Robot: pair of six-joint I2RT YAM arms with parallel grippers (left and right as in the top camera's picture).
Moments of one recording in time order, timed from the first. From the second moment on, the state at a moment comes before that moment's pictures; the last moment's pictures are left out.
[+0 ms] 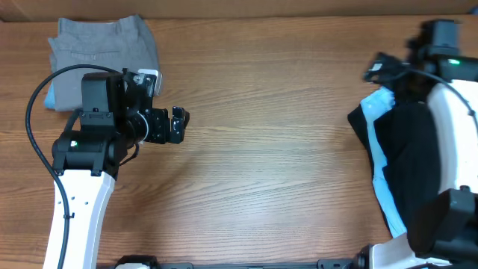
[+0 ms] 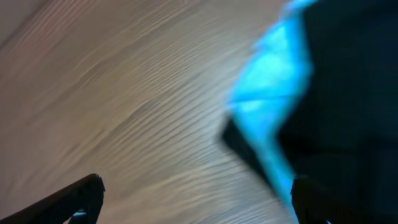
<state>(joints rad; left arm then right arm) -0.04 1.24 1.23 -0.89 0.31 0.00 -0.21 1.72 1.61 -1.01 -0.11 0.39</state>
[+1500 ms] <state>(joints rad) -0.04 1.32 1.24 -0.93 0.34 0.00 -0.25 2.09 1.53 -1.09 0.07 0.44</state>
